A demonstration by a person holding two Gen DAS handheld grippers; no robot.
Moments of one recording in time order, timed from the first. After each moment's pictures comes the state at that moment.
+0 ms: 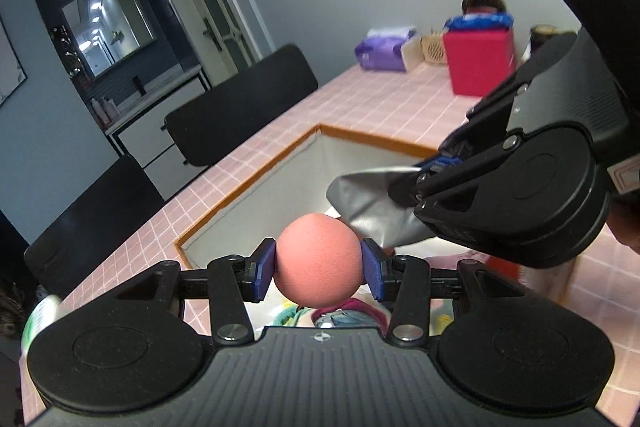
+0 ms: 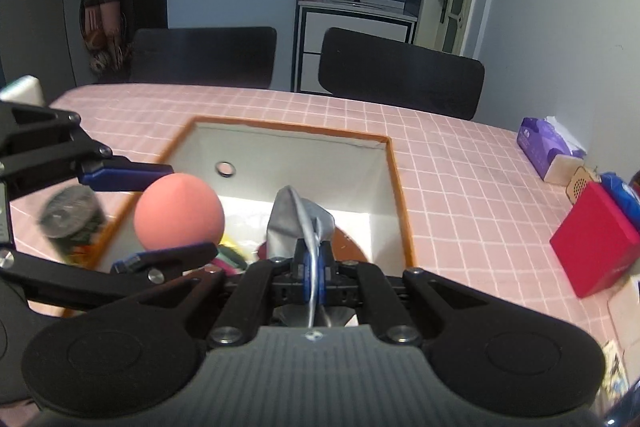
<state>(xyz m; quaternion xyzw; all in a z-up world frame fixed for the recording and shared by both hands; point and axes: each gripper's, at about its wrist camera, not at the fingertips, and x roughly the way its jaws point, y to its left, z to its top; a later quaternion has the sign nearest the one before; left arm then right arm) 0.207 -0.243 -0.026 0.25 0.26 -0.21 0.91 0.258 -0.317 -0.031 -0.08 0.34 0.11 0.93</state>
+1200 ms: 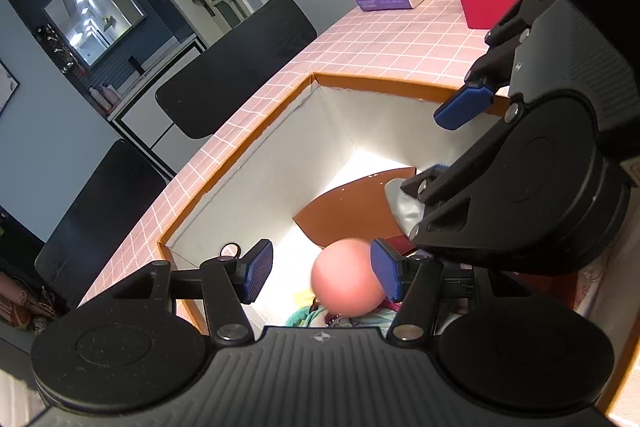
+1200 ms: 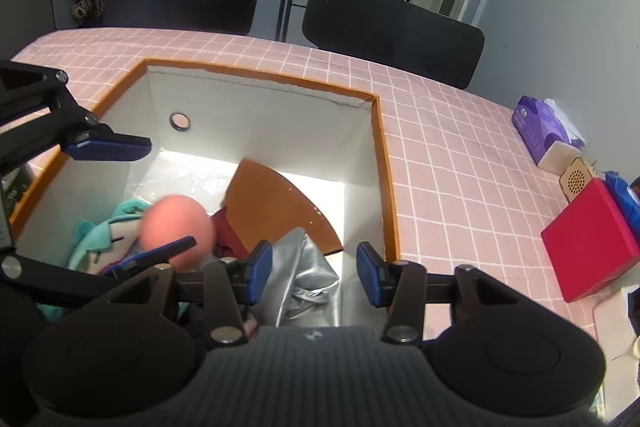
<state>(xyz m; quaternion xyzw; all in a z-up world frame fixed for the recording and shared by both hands) 0.250 -0.274 -0.062 0.33 0.32 -0.18 0.87 0.297 -0.315 -0.054 -0.12 0.41 0.09 0.90</state>
